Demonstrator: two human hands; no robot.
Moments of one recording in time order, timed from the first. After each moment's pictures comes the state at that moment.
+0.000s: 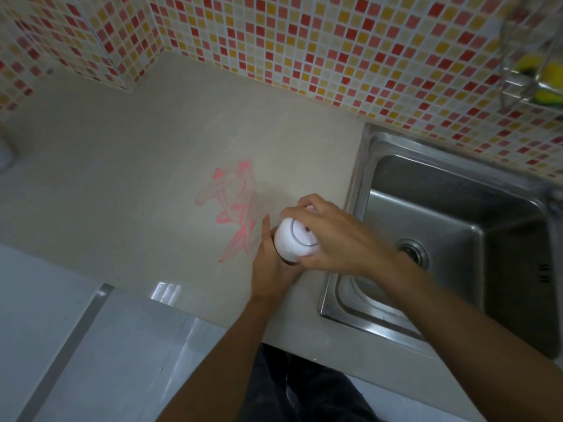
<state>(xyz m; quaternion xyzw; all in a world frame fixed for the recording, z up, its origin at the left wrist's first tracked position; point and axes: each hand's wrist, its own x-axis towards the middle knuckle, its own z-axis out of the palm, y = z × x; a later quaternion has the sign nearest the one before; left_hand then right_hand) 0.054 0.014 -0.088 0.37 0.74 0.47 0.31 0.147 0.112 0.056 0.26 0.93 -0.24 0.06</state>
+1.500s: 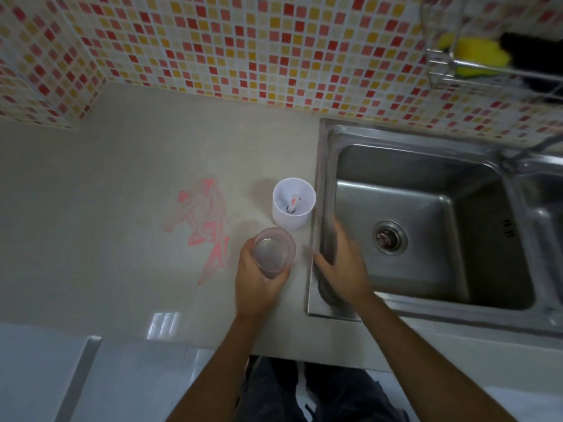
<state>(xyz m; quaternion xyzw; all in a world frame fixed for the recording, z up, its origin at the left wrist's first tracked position) 0.063 0.004 -0.074 0.36 0.76 0.45 0.29 0.225 0.090 -0.056 0.58 0.70 -0.37 -0.18</state>
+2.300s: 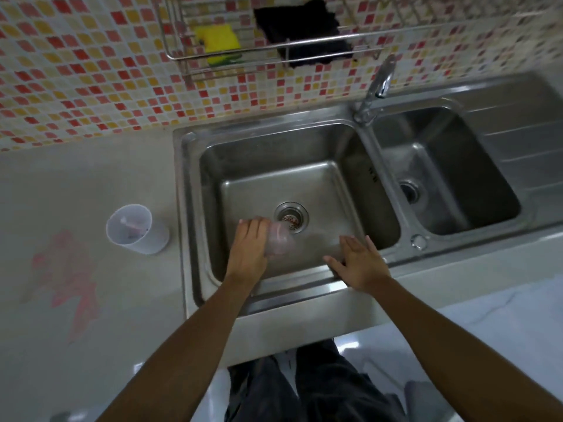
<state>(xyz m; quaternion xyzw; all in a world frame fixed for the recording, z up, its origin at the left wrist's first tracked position) 0.263 0.120 -0.076 0.79 0.60 0.07 0.10 0.522 0.094 -0.088 0.65 0.72 -0.21 0.12</state>
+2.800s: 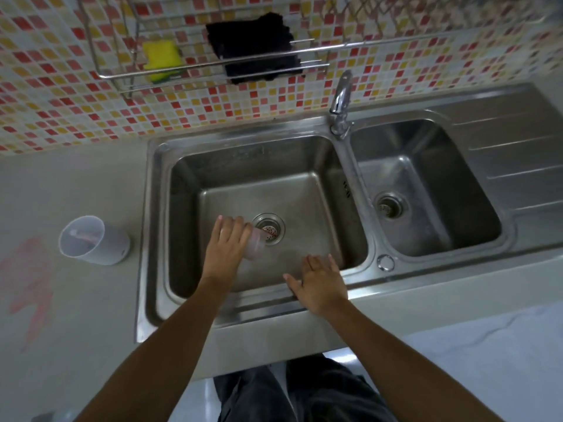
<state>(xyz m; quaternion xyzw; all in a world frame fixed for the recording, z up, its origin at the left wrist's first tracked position) 0.312 0.139 -0.068 0.79 0.59 -0.13 -0.12 0.530 0.095 -0.097 0.62 0.76 -0.19 0.08</state>
